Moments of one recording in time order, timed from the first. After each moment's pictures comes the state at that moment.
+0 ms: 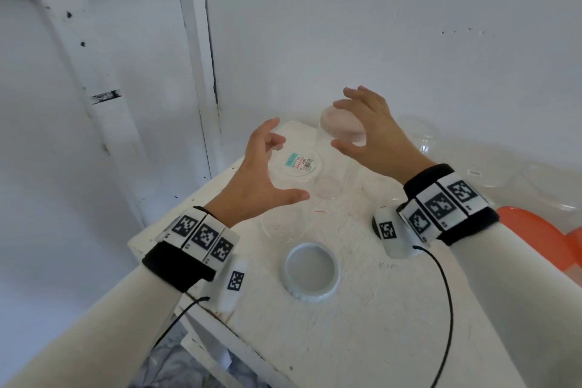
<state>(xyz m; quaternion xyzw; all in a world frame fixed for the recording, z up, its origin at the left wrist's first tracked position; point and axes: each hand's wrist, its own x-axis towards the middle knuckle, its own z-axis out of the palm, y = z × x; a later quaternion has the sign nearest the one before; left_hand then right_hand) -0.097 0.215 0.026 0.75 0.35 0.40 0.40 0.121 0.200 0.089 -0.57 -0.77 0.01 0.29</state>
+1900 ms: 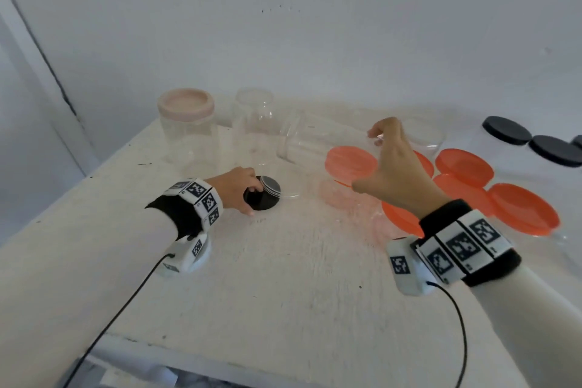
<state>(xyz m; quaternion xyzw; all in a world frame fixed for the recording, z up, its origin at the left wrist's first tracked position) 0.076 0.187 -0.004 0.95 0.23 -0.08 0.17 0.258 -0.028 0.084 -0.78 -0.54 0.00 0.30</state>
